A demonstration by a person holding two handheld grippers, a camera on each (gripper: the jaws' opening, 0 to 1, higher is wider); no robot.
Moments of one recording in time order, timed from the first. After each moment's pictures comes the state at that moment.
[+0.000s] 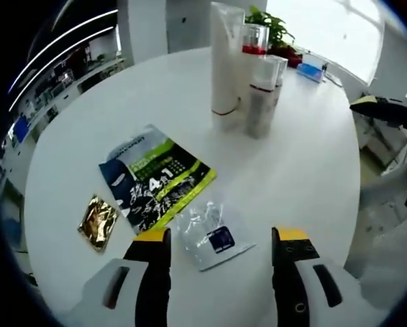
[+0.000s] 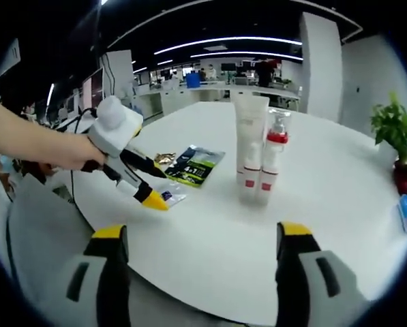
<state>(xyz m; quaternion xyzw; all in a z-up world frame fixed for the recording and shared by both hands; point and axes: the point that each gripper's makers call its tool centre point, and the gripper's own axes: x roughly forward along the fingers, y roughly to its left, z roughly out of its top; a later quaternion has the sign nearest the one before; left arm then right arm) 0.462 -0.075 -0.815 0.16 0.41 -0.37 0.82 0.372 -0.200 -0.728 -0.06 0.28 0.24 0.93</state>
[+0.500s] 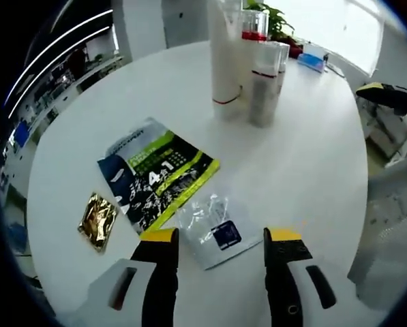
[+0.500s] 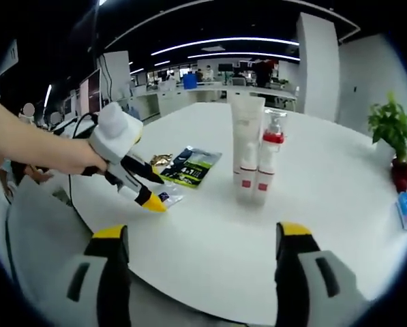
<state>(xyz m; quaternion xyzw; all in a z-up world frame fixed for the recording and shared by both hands) 0.463 -0.069 -0.826 0.18 0.42 -0.36 0.81 0.374 -0.205 -0.726 -0.05 0.28 0.23 0.93</state>
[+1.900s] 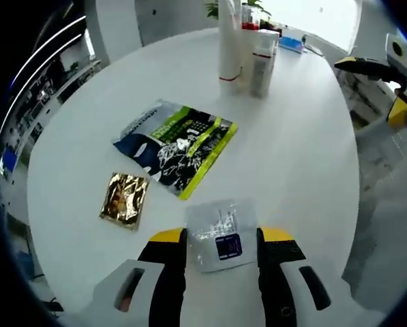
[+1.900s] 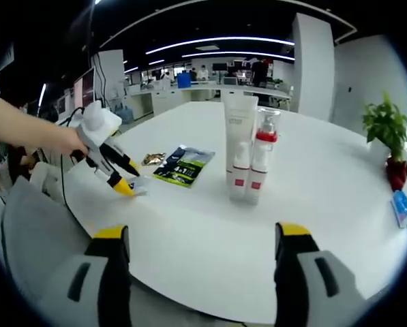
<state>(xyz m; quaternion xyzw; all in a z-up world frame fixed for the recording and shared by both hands) 0.460 0.000 -0.824 0.24 0.43 -0.42 0.76 0.376 -0.212 -0.729 -0.06 0.28 0.21 0.93</state>
